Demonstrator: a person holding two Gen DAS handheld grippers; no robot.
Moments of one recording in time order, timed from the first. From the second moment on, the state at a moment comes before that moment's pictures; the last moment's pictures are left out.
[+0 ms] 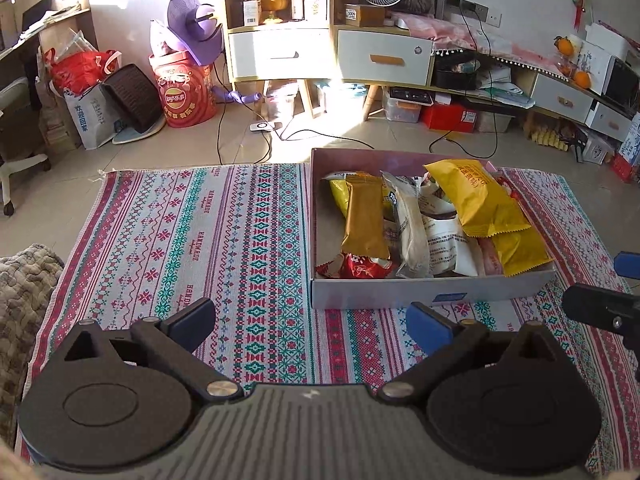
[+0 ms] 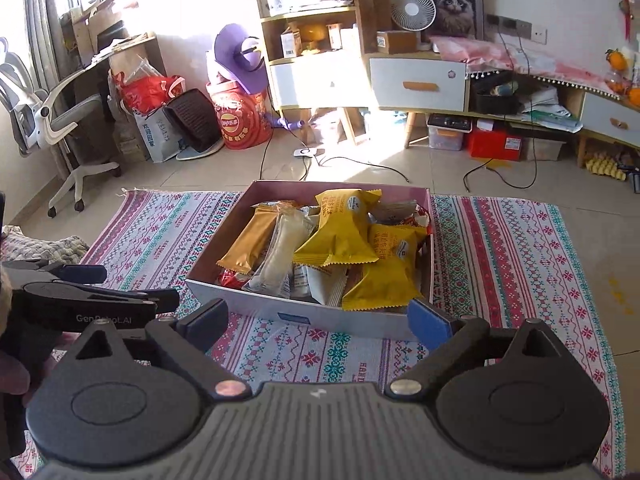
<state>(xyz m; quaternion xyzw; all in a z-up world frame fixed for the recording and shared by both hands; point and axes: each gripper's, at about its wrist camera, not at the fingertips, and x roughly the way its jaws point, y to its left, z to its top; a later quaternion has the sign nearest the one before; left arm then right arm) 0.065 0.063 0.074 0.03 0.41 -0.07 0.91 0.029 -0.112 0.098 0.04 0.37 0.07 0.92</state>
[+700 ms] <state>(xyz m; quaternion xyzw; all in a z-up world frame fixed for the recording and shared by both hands) 0.018 0.049 0.068 0.07 0.41 -0.04 0.91 -0.004 -0.104 0.078 -0.03 0.38 0.01 0.92</state>
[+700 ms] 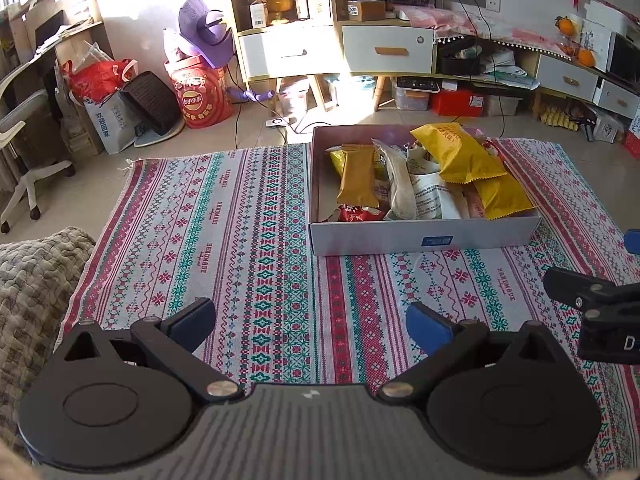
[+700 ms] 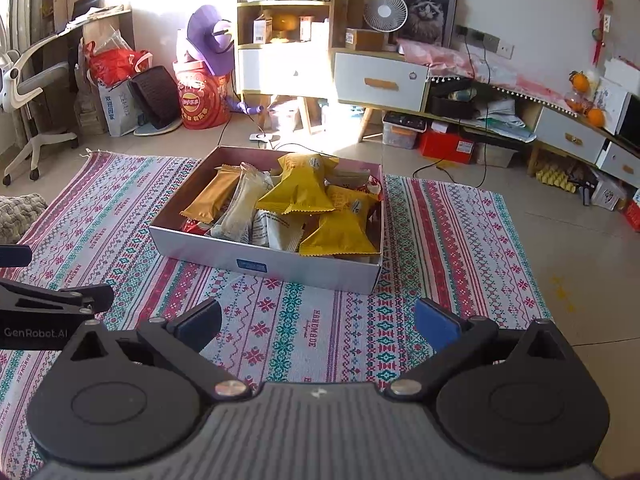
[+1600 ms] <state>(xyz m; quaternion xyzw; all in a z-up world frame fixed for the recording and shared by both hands) 0.012 0.045 0.065 0.06 0.42 -0.05 0.90 -0.008 -0.101 0.074 -0.03 0.39 0.01 0.92</state>
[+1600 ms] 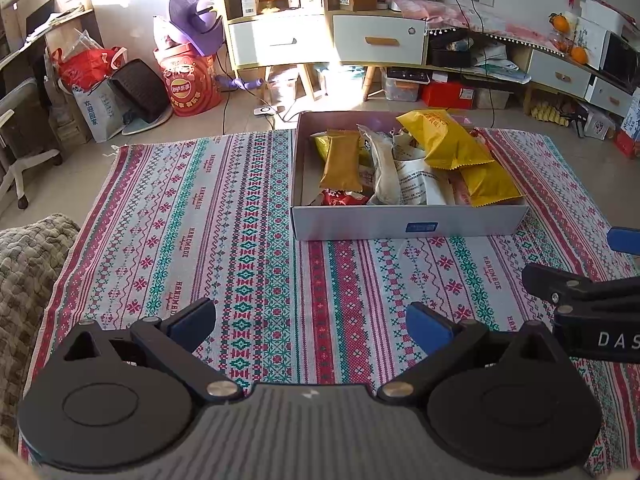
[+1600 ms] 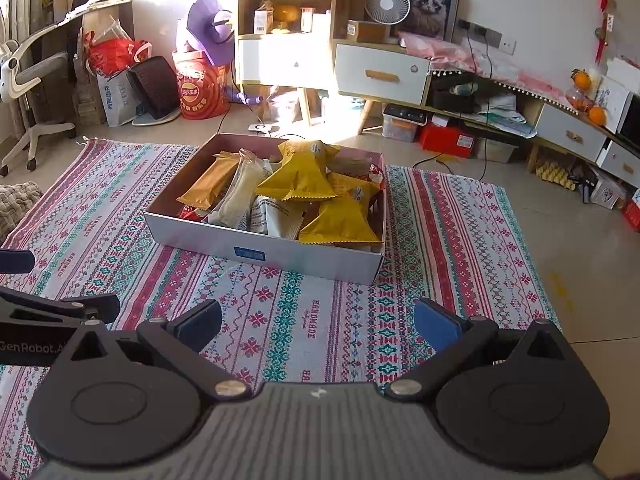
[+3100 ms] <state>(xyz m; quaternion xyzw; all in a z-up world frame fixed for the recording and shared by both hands) 0.012 0.044 0.063 0.05 0.43 -0.06 0.90 -0.007 -0.102 0.075 -0.03 0.39 0.01 0.92</state>
